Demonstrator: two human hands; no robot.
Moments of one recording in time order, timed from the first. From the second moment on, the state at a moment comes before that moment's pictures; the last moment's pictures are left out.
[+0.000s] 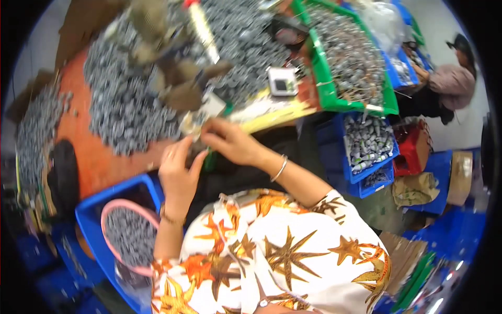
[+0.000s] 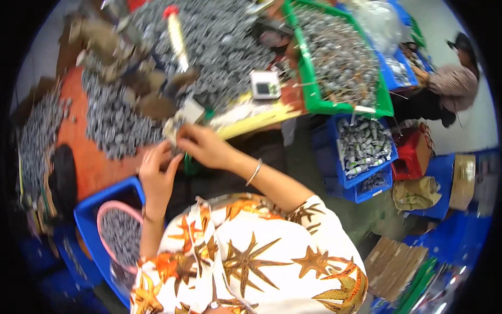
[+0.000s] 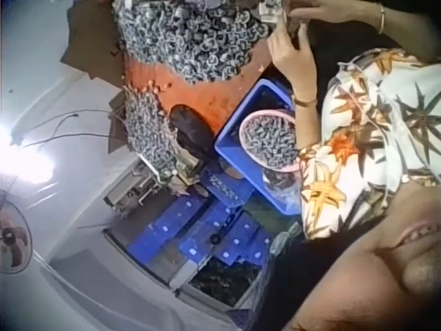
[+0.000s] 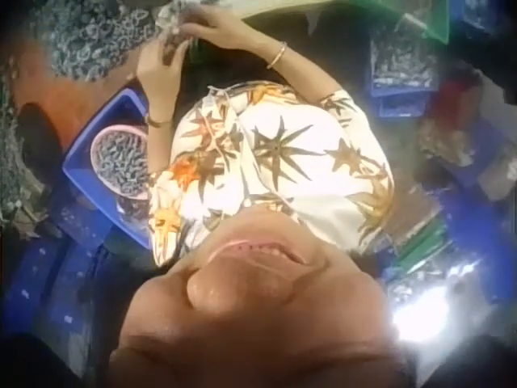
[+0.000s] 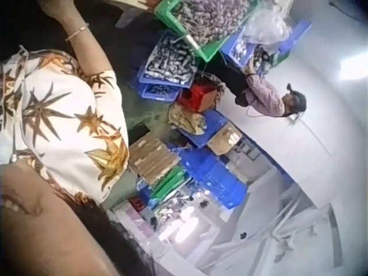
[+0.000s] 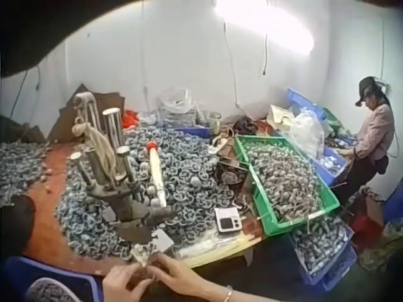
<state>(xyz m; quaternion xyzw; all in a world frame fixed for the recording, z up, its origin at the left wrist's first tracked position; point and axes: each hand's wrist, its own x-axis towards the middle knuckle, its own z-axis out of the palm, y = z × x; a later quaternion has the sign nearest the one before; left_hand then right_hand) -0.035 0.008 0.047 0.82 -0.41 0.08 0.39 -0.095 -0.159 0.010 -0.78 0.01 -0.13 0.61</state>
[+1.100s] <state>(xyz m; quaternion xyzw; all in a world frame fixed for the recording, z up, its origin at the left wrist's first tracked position) 0.009 -0.017 -0.002 0.81 -0.32 0.05 0.49 -0.019 -0.252 0.052 -0.71 0.08 -0.34 0.61</state>
